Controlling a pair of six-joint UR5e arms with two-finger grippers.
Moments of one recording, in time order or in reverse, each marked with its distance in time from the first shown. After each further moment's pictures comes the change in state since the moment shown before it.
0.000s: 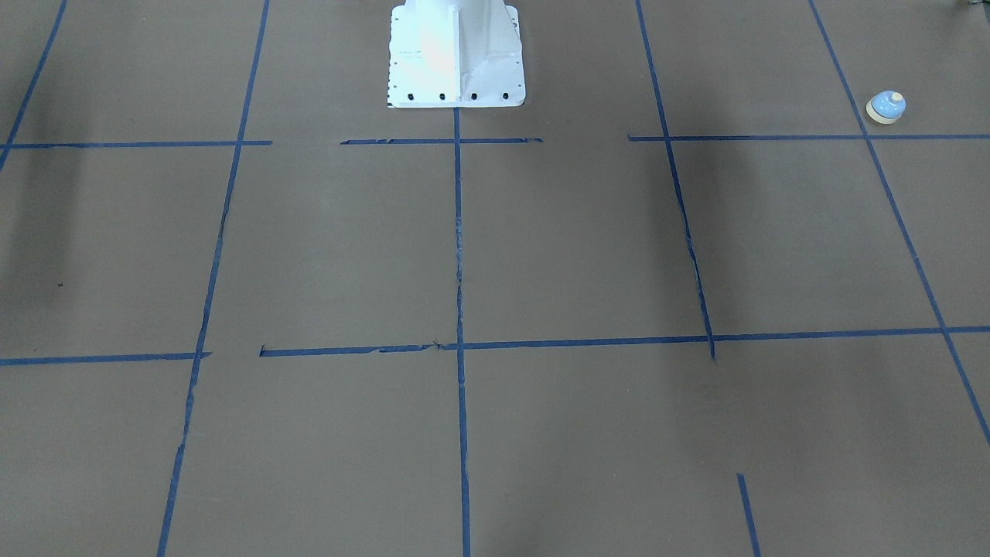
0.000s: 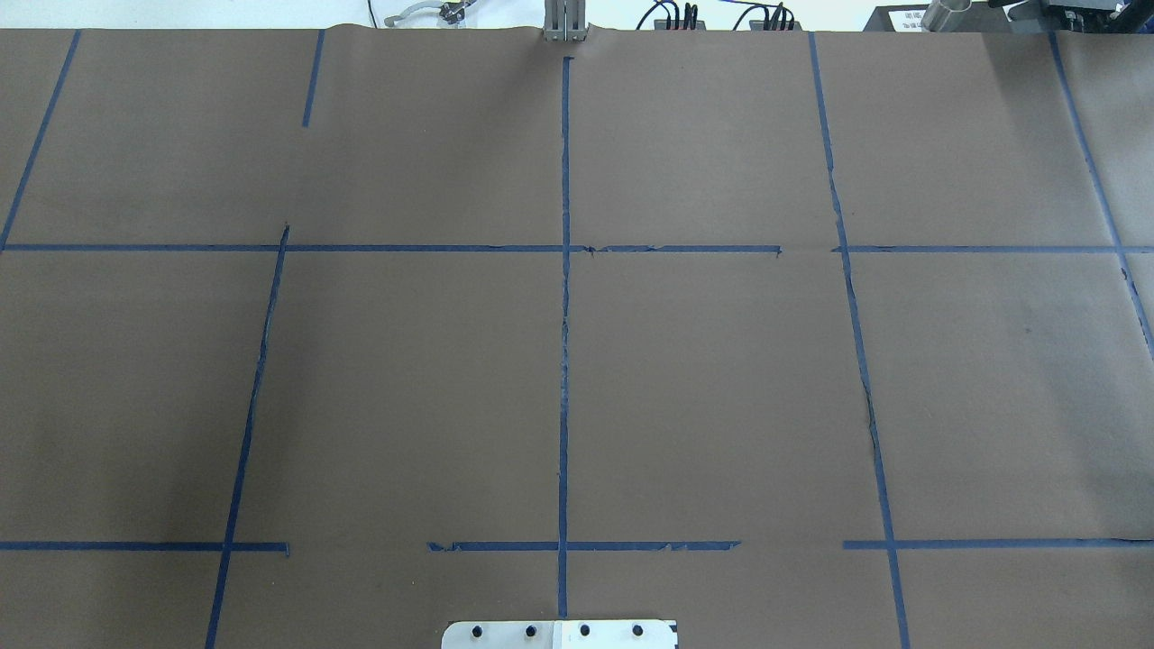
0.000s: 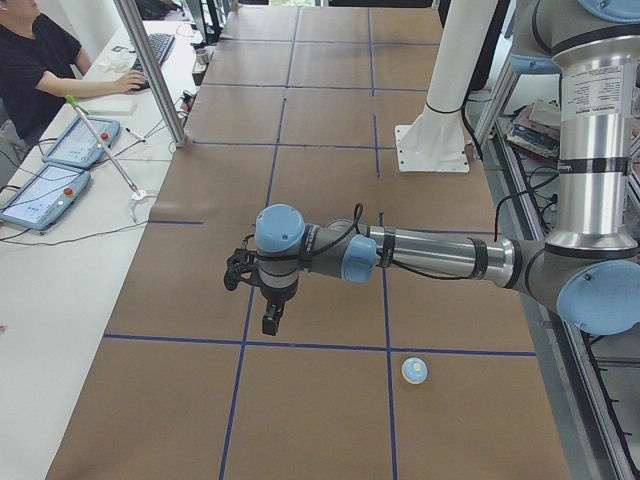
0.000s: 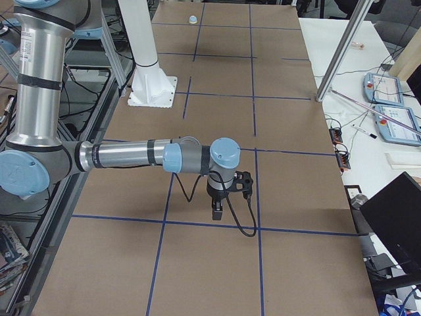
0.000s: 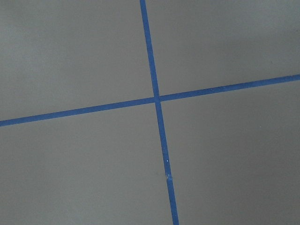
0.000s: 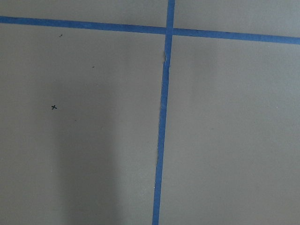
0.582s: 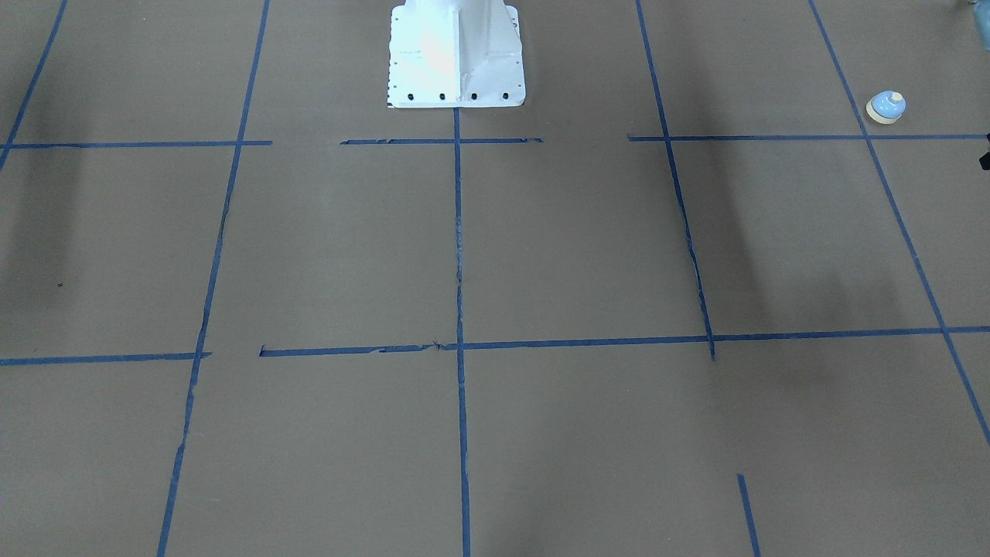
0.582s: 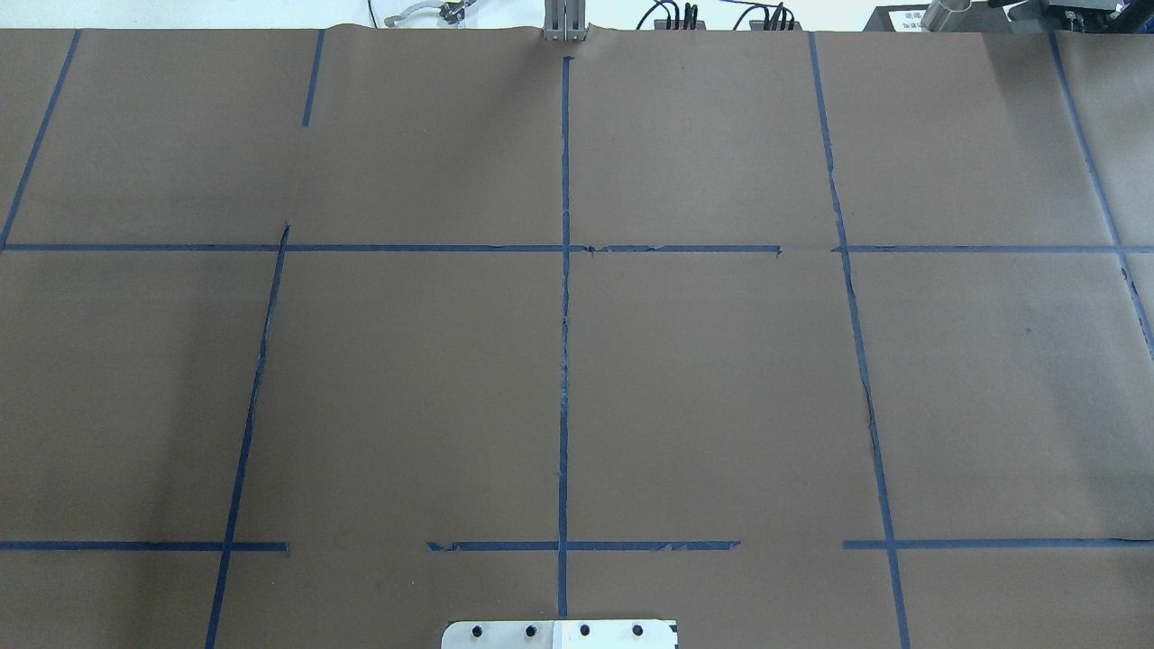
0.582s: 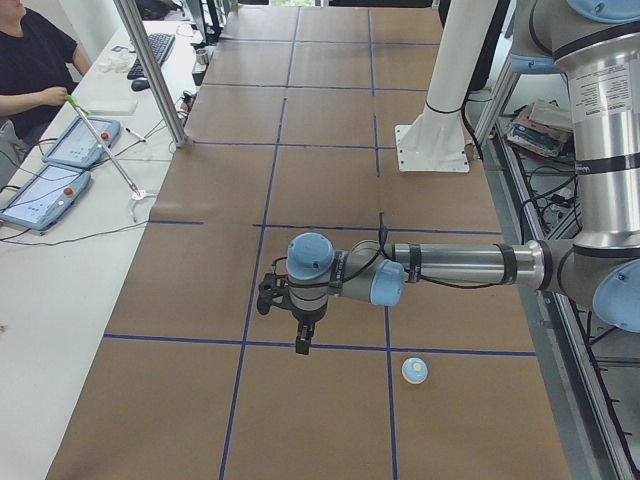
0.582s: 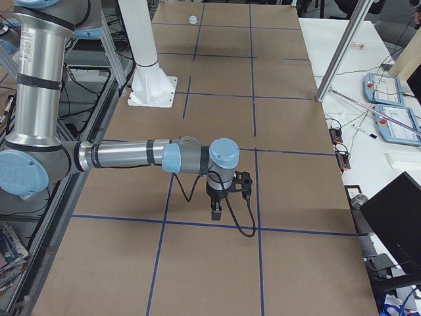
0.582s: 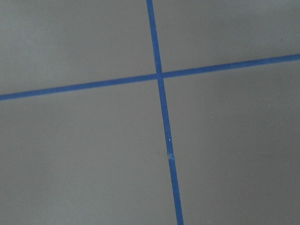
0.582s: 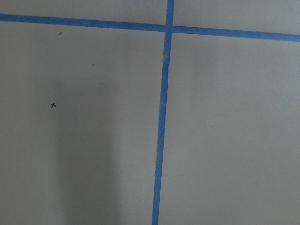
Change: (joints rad) left arm 0.079 0.170 0.000 -0.126 -0.001 -0.069; right arm 0.000 -0.007 0.004 0.000 0.000 0.000
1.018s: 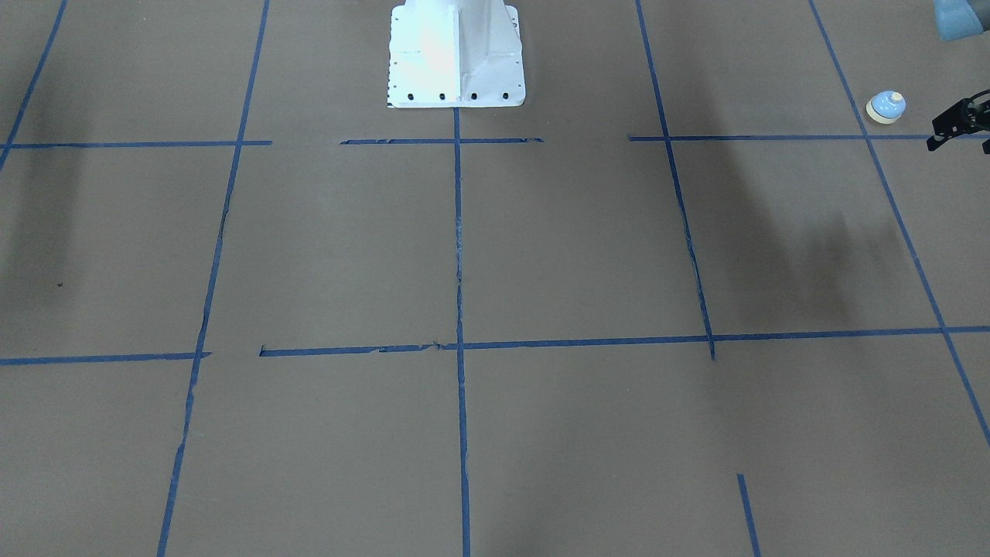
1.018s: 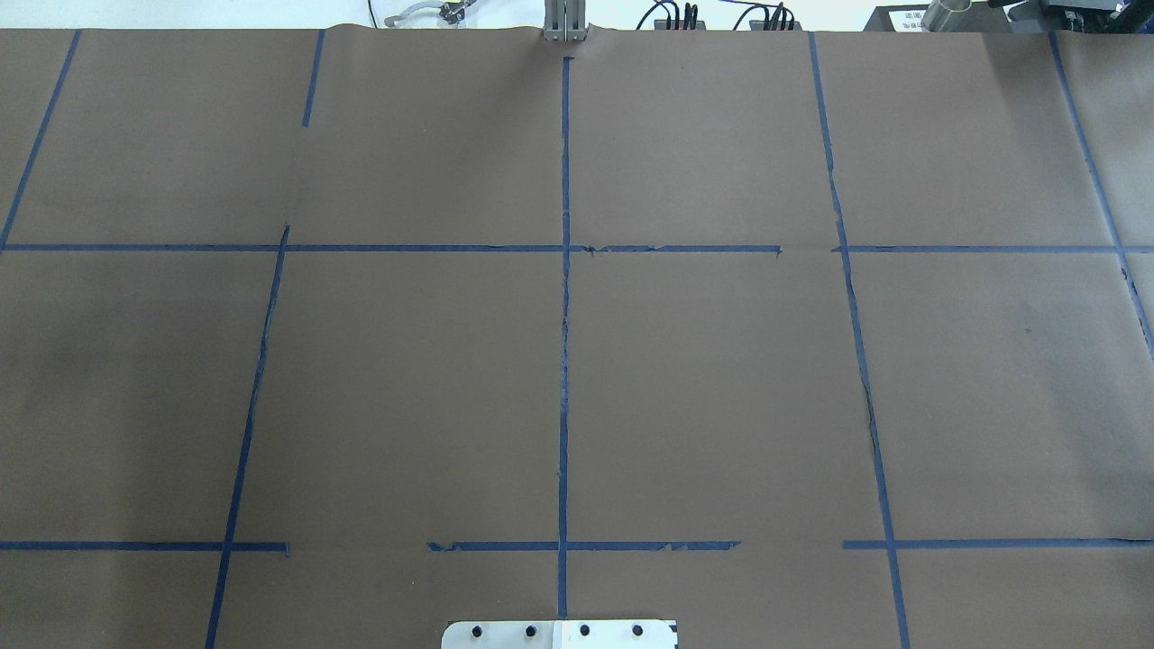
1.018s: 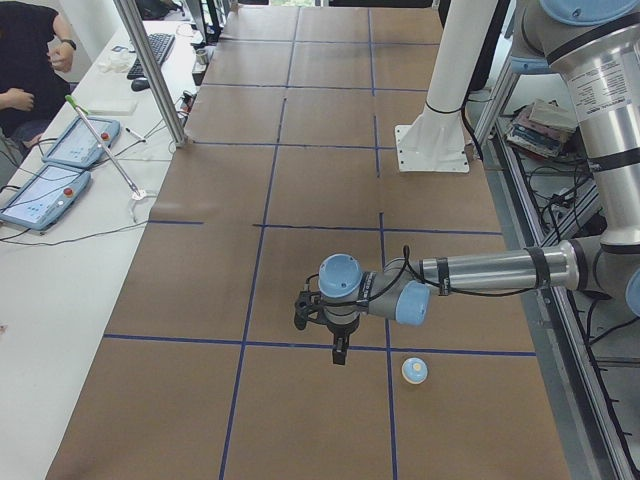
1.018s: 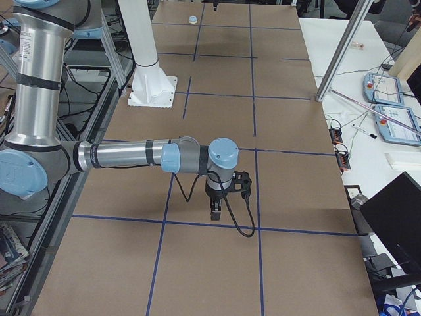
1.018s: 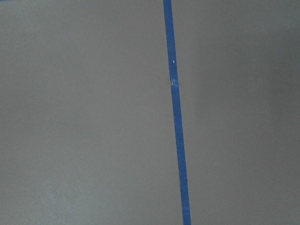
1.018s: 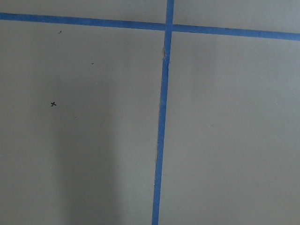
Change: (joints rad) left arm 0.165 0.134 0.010 -0.126 0.000 -0.080; right arm 0.000 -0.004 0.004 0.000 0.000 0.001
